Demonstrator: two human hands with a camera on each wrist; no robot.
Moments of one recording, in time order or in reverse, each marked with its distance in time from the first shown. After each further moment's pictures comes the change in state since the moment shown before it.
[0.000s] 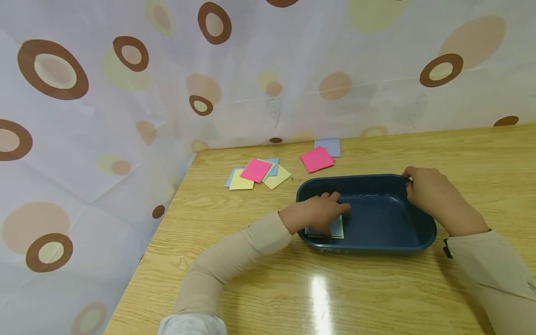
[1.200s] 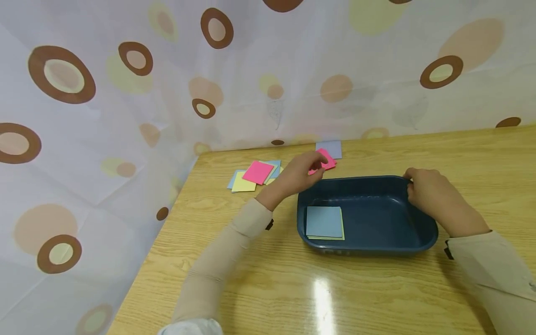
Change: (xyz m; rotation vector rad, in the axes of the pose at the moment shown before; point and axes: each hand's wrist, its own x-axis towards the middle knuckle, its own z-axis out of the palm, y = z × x) left_hand 0.000 -0.081 -0.008 -0.504 0.719 0.083; right_hand 0.000 0.000 0.002 0.005 0.005 -0.011
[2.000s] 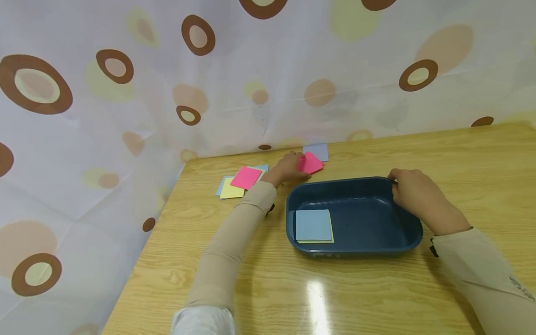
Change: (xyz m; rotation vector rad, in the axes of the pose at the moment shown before) left_hand 0.064 -0.076 0.038 0.110 -0.216 -0.366; right_hand -0.005 0.001 -0.002 -0.031 0.049 0.005
